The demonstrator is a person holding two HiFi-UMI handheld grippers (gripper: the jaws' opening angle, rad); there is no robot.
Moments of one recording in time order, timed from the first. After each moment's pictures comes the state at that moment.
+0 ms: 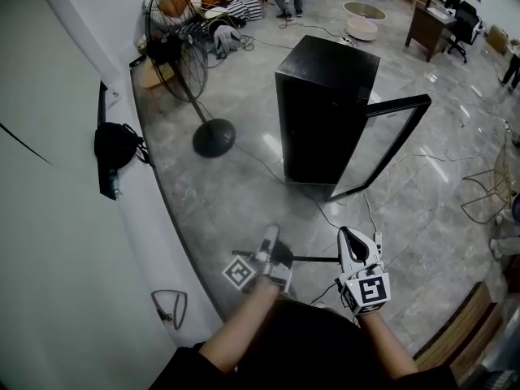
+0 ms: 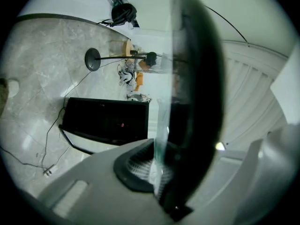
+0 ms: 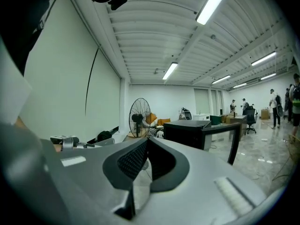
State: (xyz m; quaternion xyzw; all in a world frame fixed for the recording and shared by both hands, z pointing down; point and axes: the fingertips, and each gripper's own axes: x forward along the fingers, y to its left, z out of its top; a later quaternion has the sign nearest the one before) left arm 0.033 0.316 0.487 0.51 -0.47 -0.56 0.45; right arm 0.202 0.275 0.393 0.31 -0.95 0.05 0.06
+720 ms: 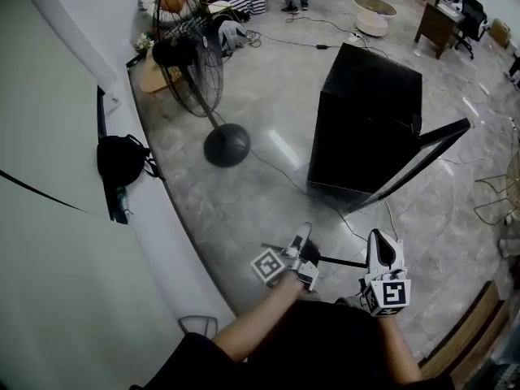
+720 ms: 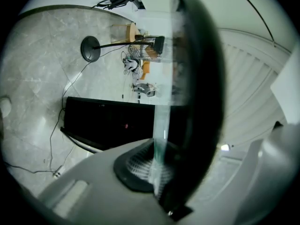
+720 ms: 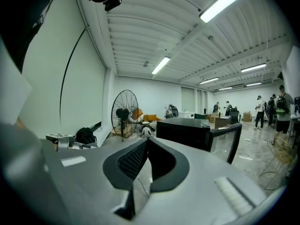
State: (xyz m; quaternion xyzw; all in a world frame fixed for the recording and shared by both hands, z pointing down) left arm -0.144 0.189 0.518 0.52 -0.43 -0.51 0.53; right arm 0.019 0.170 0.402 0.41 -0.91 0.05 0.09
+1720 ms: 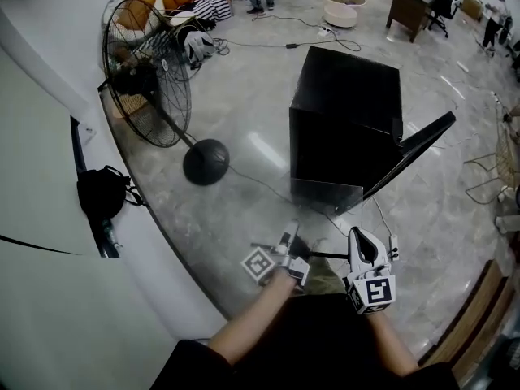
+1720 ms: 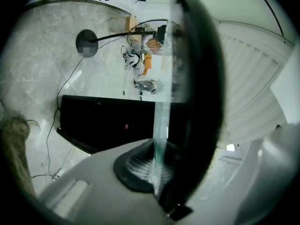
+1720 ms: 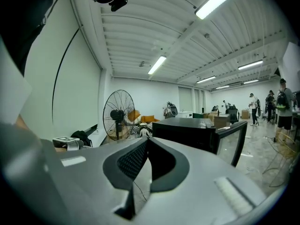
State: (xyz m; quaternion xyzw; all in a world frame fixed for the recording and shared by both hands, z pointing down) left arm -0.159 0.069 0.537 0.53 -0.43 -0.48 0.55; right arm -0.008 0.072 0.417 0.42 -0.90 0.06 0.07
